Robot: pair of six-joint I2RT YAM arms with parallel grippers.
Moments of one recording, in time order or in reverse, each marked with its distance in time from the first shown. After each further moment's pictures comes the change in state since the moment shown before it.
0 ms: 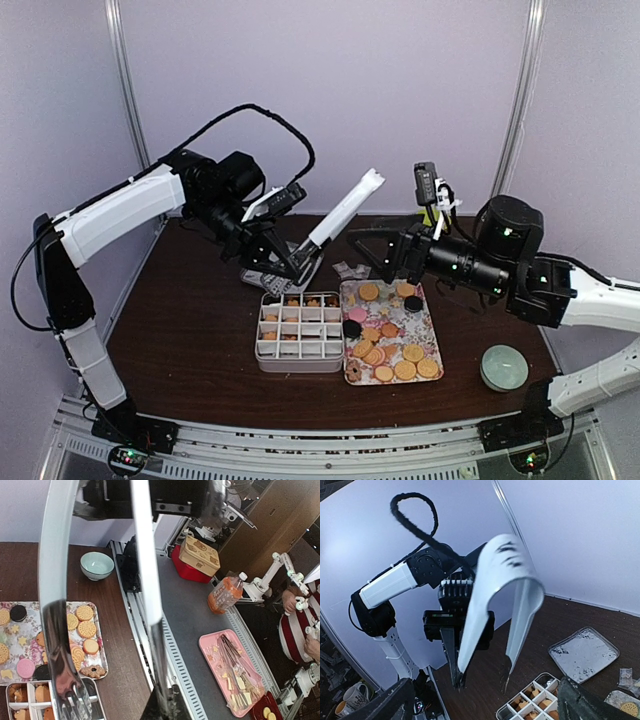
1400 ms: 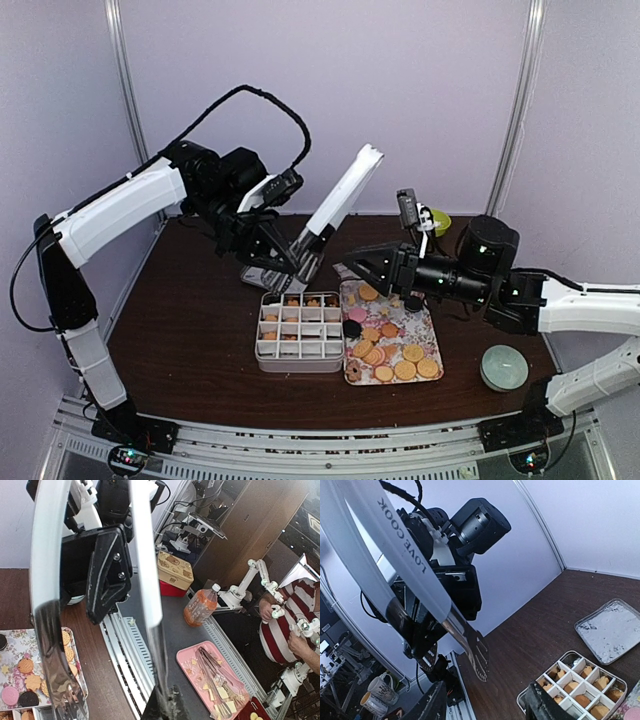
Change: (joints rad) left arm -0.041 0.016 0.087 -0.131 0.124 0.086; right arm -0.084 0.082 -0.139 0.214 -0.237 0.156
